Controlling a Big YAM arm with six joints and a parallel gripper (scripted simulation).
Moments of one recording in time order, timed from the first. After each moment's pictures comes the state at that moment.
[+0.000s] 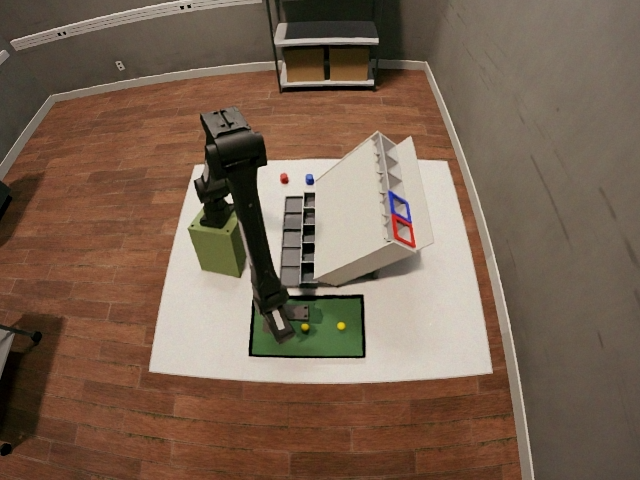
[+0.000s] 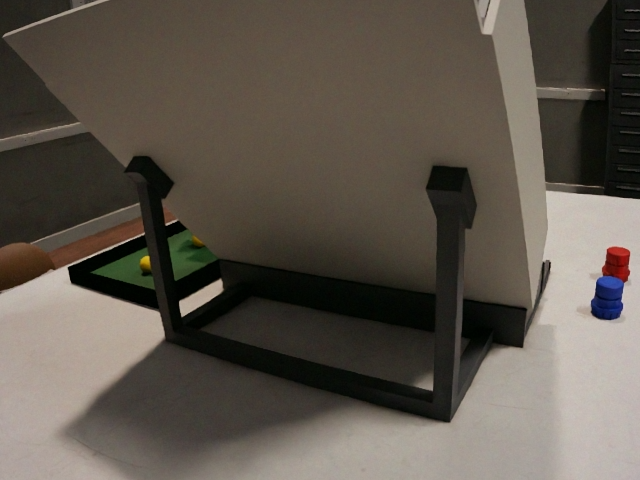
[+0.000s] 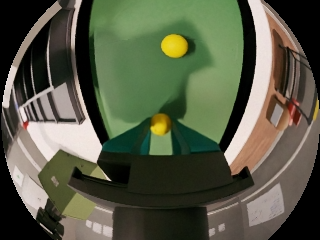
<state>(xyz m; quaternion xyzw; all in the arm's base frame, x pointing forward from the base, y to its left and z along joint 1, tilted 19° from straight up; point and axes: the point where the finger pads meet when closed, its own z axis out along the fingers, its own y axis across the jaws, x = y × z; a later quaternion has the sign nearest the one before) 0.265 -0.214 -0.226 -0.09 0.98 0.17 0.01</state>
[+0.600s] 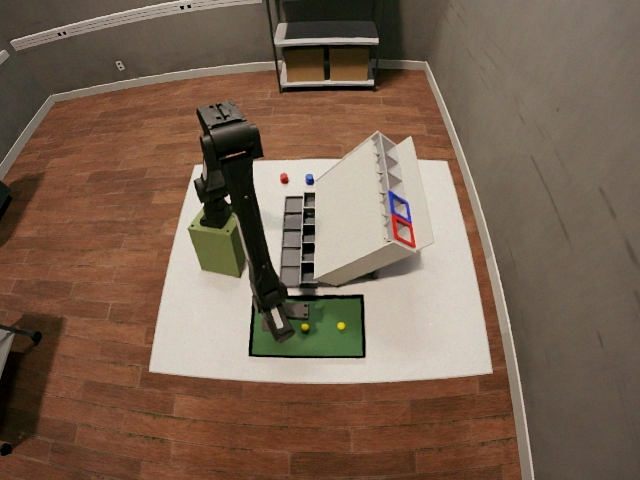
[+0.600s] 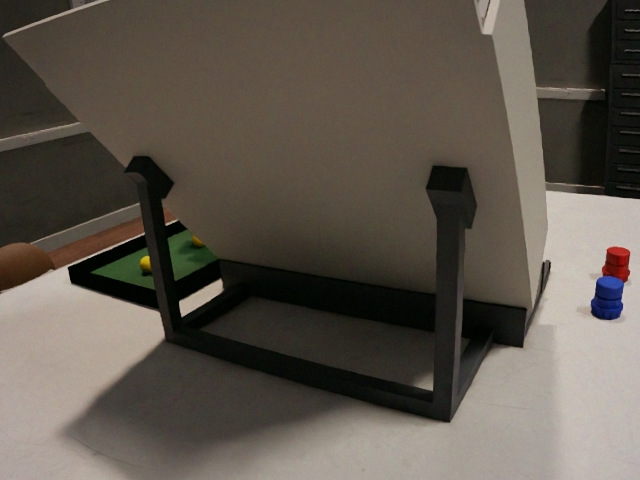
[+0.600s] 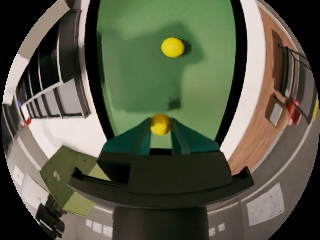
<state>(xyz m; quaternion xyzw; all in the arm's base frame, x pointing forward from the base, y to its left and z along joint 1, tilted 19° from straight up) 0.265 -0.220 -0.207 -0.09 0.98 0.17 0.01</state>
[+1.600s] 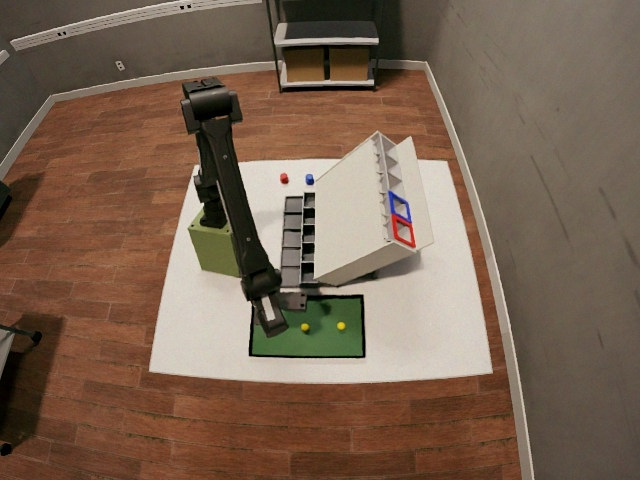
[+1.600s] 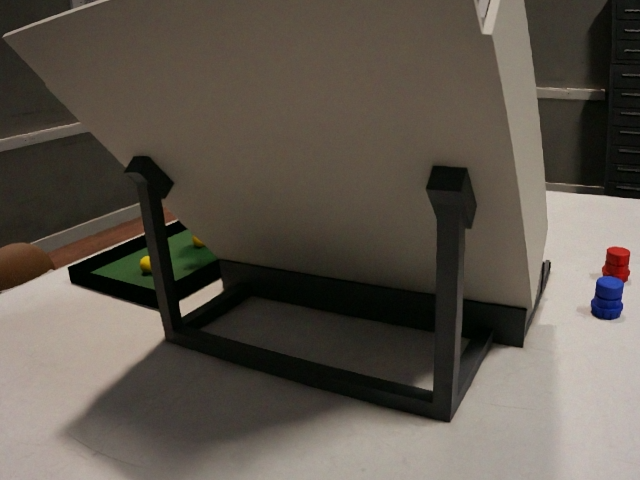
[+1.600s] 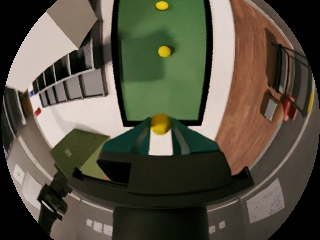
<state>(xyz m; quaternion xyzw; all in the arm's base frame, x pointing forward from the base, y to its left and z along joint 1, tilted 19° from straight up) 0.269 -0.257 -0.113 -0.09 0.98 0.16 0.02</state>
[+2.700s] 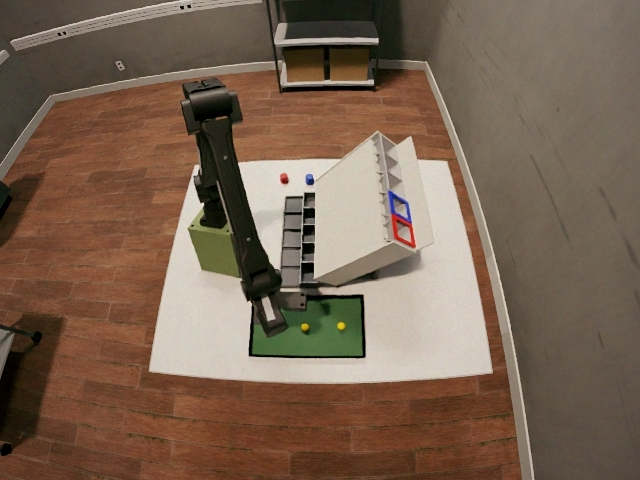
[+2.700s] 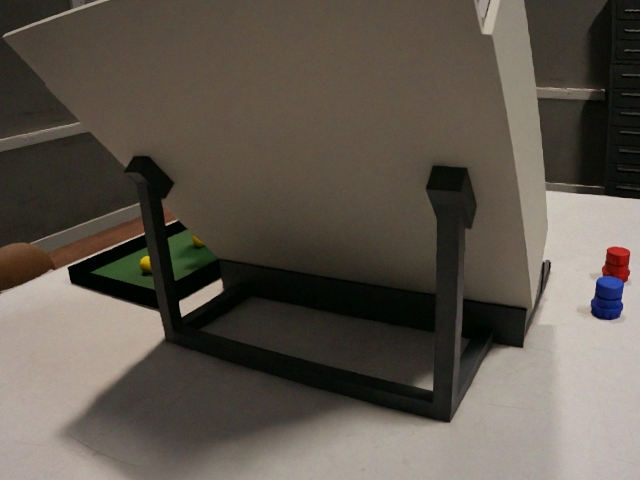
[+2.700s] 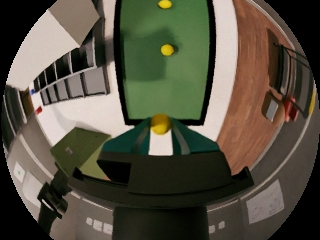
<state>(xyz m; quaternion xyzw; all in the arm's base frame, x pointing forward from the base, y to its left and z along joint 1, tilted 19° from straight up) 0.266 -0.254 -0.113 -0.09 0.98 0.17 0.01</state>
